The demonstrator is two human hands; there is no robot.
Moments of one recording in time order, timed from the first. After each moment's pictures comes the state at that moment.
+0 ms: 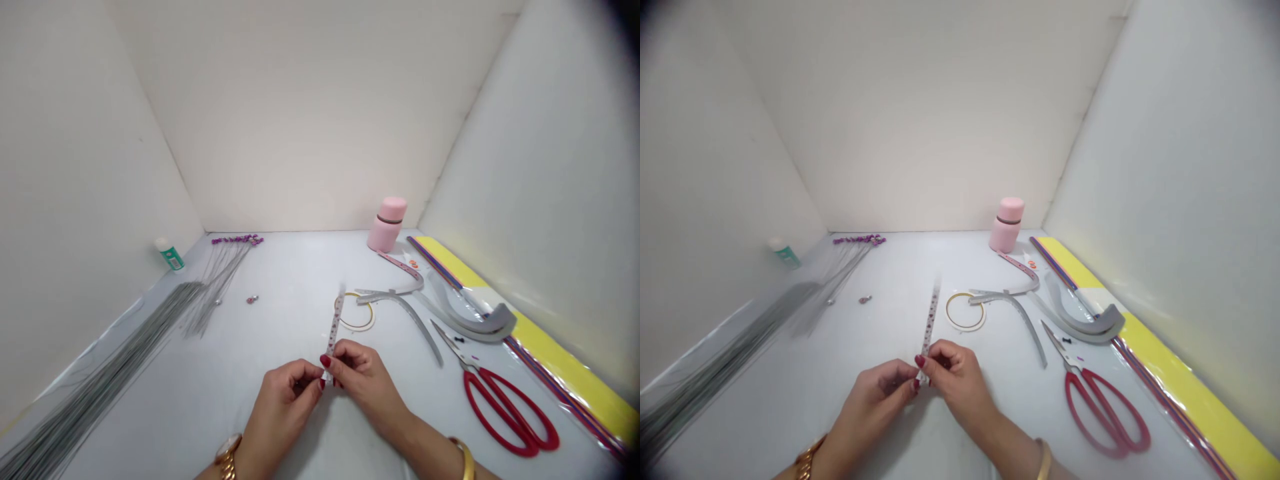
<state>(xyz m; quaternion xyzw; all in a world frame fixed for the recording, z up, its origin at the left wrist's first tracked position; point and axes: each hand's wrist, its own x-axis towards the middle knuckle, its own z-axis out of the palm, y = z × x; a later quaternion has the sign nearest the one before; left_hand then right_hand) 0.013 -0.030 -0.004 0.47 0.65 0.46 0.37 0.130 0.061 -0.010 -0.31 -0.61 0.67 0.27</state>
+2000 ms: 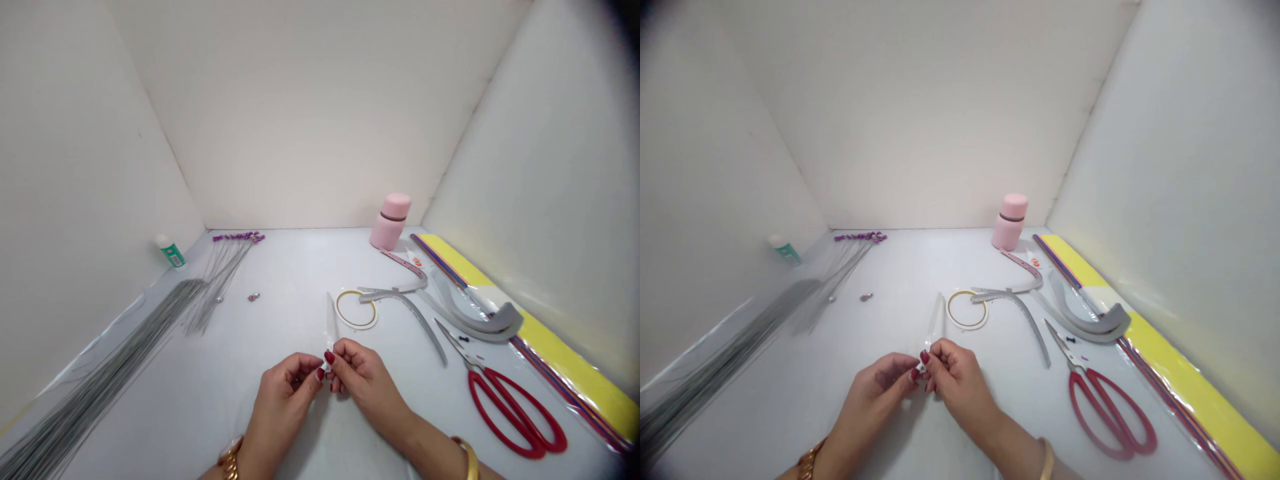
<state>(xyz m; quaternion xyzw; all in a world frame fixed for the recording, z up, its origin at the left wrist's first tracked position) 0.012 -0.028 -0.009 0.38 0.62 0.54 0.42 0.131 0.059 -0.020 -0.30 -0.67 0.63 0.24</state>
